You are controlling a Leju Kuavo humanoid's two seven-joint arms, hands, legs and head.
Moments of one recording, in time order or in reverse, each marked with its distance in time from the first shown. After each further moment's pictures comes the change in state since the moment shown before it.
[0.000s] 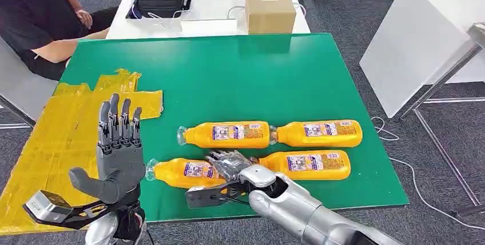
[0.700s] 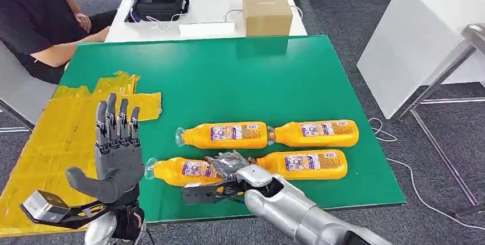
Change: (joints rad) left arm -0.001 0.000 0.005 0.000 0.023 0.000 0.000; right arm 0.014 0.048 -0.070 0.071 -0.055 -0.078 -0.022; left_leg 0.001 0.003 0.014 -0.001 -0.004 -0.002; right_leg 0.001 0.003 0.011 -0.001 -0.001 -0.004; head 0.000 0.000
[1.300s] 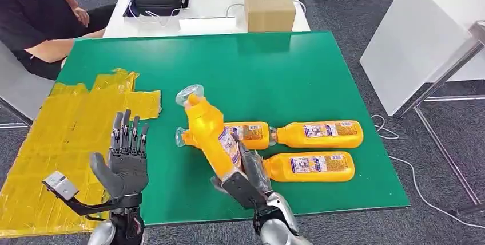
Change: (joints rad) left arm 0.060 0.004 0.013 0.046 0.200 0.135 0.249; right arm 0.424 0.010 -0.335 -0.458 -0.303 -0.586 -0.401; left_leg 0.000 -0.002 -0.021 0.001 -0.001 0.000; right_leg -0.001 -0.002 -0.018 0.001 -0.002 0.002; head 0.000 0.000
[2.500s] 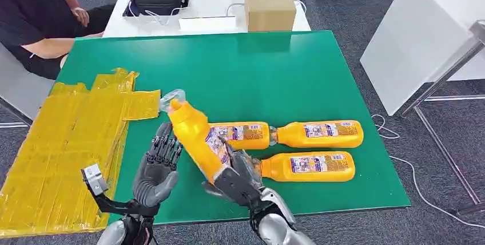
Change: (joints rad) left arm -0.025 0.058 -0.102 0.093 0.024 -0.224 0.095; right arm -0.062 0.008 0.028 0.029 -0.003 0.196 0.077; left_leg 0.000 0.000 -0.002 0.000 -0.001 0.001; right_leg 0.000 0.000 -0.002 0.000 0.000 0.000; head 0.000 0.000
